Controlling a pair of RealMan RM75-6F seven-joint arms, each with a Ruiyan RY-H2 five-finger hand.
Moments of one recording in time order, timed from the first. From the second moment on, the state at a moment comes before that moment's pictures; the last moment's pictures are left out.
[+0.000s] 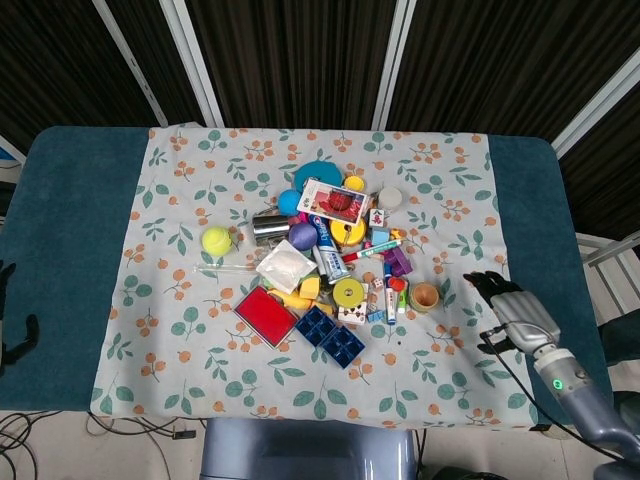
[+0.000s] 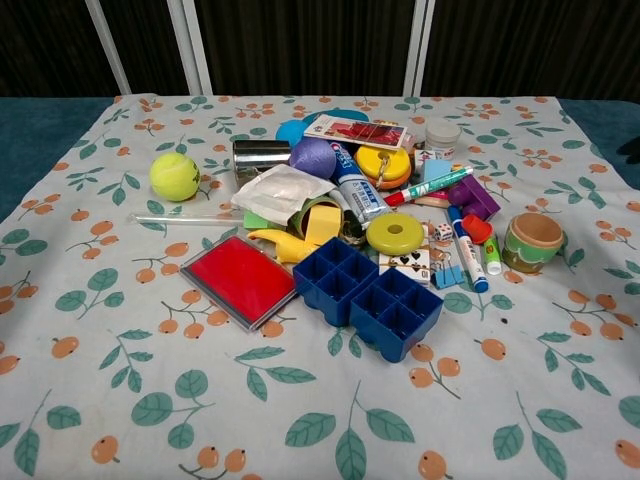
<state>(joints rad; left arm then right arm) -0.06 -1.13 -0.14 -1.74 1.29 1.50 0.05 0.44 -1.01 0.12 -1.73 -1.33 0.89 -0.02</state>
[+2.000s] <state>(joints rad) -0.06 -1.11 -0.15 -1.75 1.27 1.48 0.02 0.69 -1.35 0.13 -1.55 -0.95 0.92 -0.26</state>
